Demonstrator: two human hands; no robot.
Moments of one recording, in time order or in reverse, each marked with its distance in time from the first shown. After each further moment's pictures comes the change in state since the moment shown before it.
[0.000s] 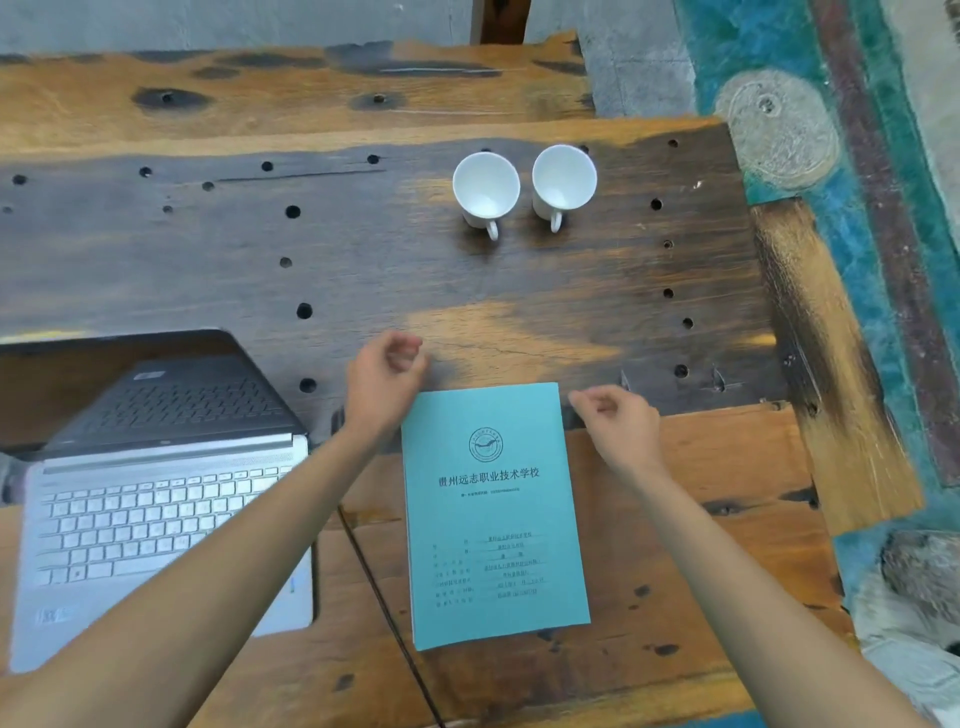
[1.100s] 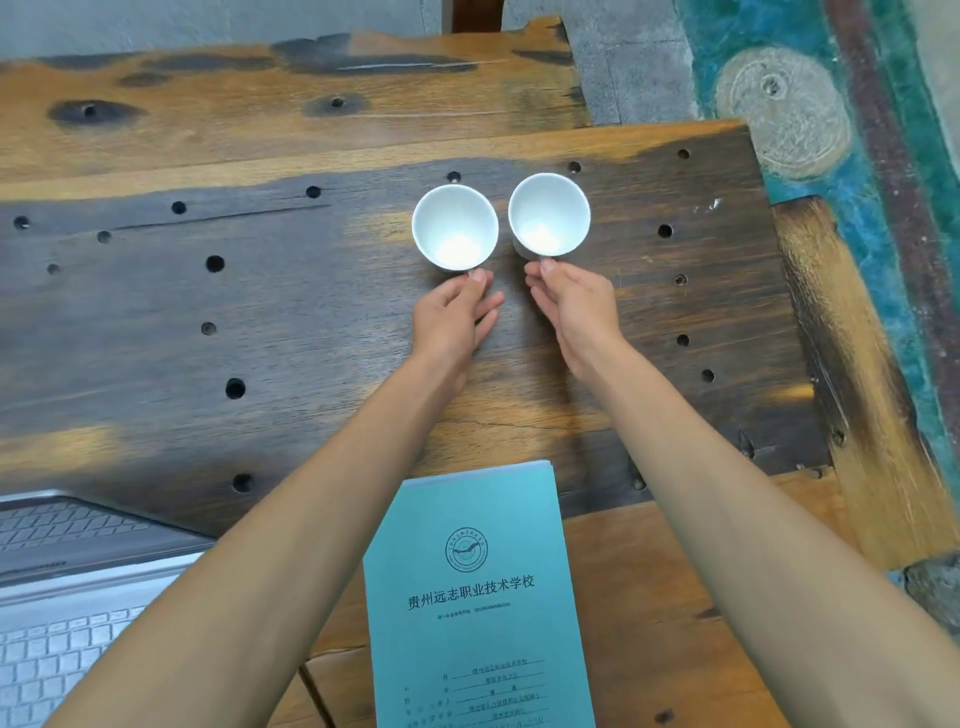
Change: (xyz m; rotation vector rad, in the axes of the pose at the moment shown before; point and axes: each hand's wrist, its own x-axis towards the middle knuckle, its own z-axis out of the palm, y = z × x) left_hand 0.133 0.096 0.113 -0.864 -0.191 -0.439; right_hand 0.178 -0.129 0.021 0.937 -0.127 0.062
